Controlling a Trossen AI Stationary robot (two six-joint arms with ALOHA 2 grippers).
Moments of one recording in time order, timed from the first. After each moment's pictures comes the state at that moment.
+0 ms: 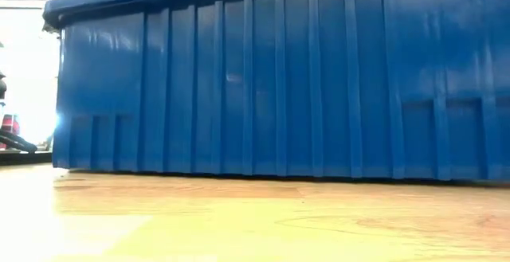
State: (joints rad) left arm 0.20 1.07 1.26 -1.26 -0.36 -0.50; right arm 0.71 1.06 1.39 -1.56 0.20 1.66
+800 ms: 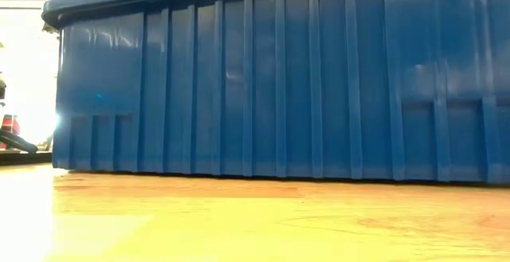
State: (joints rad) left arm 0.13 0.85 1.18 -0.75 -0.27 -0.13; right arm 0.29 1.40 1.57 -1.03 0.76 0.22
